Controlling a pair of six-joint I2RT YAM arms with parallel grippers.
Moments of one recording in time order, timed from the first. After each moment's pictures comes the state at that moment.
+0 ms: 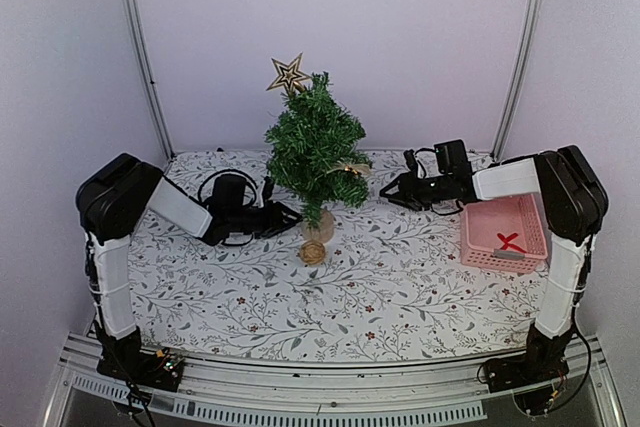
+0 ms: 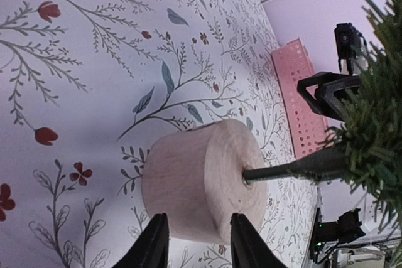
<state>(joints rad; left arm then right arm) -0.48 2.05 0.94 0.62 0.57 -0.74 0.35 1.96 1.19 0.11 -0.65 0.54</state>
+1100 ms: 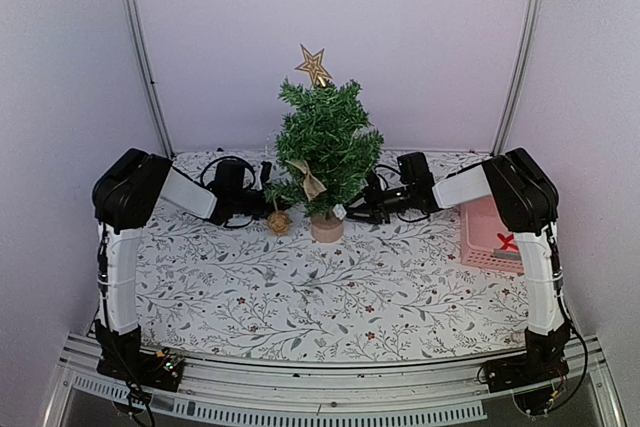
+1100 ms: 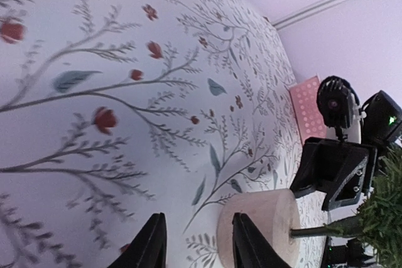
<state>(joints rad) -0.39 2.23 1.21 0.53 0.60 -0.69 0.46 2.29 1.43 0.24 -0.99 0.71</state>
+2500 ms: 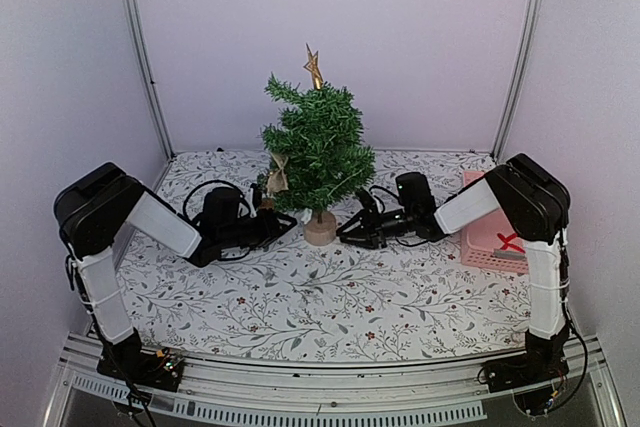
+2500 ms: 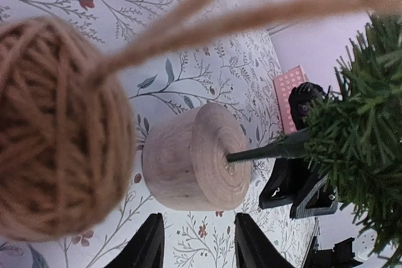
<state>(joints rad) -0.57 1.87 0.70 0.76 0.31 -0.88 0.58 2.18 1.14 0.52 -1.00 0.87</state>
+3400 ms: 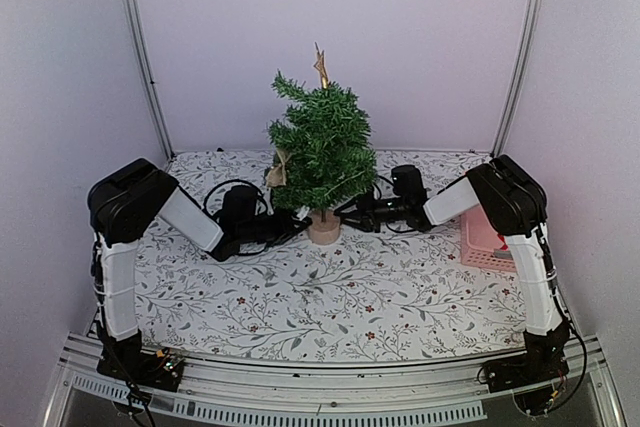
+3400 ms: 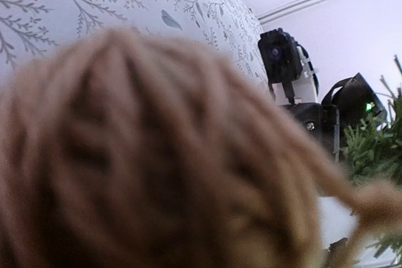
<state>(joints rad) -0.58 2.10 0.89 0.82 0.39 -0.91 0.52 2.36 1.36 0.56 -0.86 0.98</state>
